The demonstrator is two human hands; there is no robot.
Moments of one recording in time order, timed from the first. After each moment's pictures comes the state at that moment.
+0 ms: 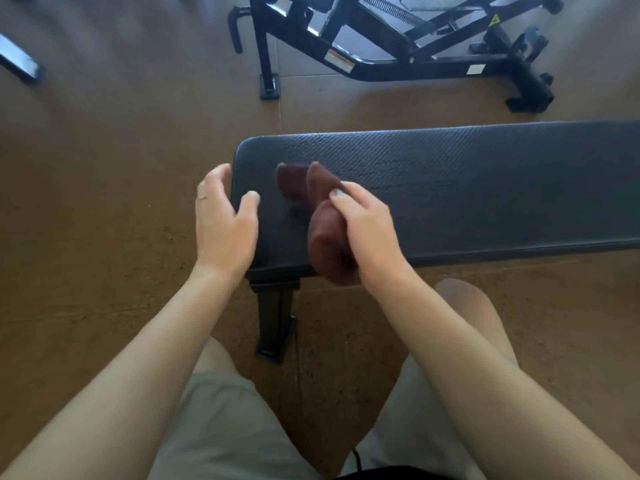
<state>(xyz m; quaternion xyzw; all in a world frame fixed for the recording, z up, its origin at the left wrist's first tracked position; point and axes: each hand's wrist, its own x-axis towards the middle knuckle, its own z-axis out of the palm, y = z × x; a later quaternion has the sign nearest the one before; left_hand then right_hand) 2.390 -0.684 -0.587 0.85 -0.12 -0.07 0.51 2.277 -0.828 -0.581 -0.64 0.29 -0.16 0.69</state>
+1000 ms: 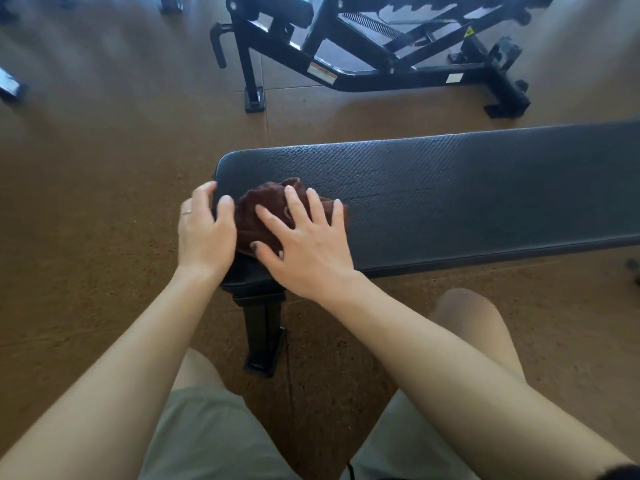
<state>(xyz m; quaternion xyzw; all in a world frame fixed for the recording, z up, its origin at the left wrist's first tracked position) 2.409 -0.694 -0.599 0.89 -0.10 -0.08 0.44 2.304 -0.817 -0.616 -0.99 0.13 -0.03 0.10</state>
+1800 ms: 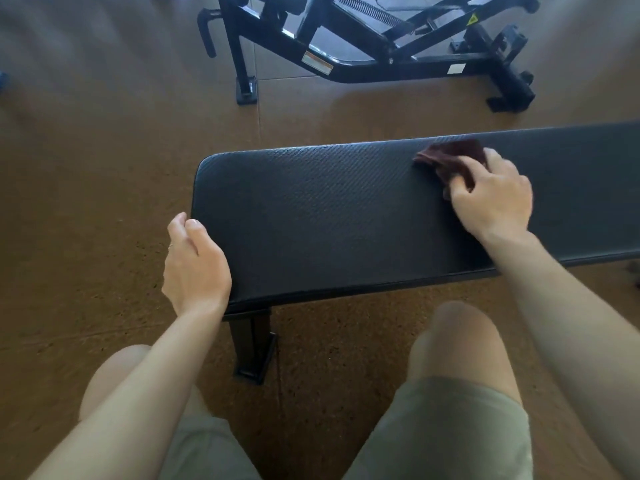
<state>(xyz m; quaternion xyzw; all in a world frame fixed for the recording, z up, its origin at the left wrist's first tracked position) 2.387 -0.713 -0.621 0.91 0.04 -0.04 0.41 2.231 -1.070 -0.622 -0.90 0.42 -0.12 0.05</state>
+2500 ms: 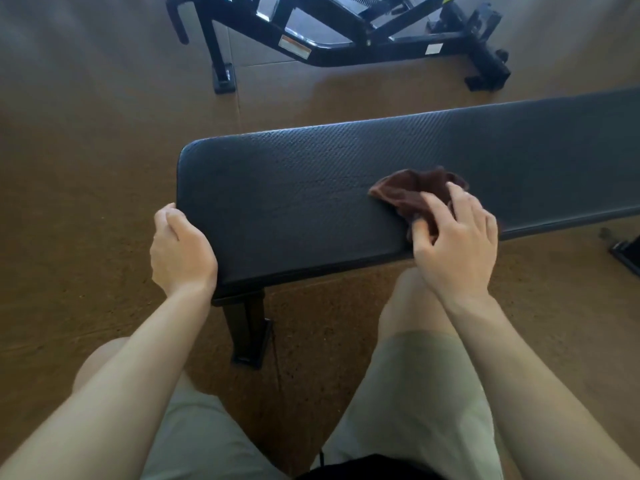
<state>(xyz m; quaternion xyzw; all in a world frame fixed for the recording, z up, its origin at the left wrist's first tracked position) 2.390 -0.706 -0.623 0.88 0.05 -0.04 0.46 2.172 -0.943 -0.632 -0.89 0.40 -0.19 0.06</state>
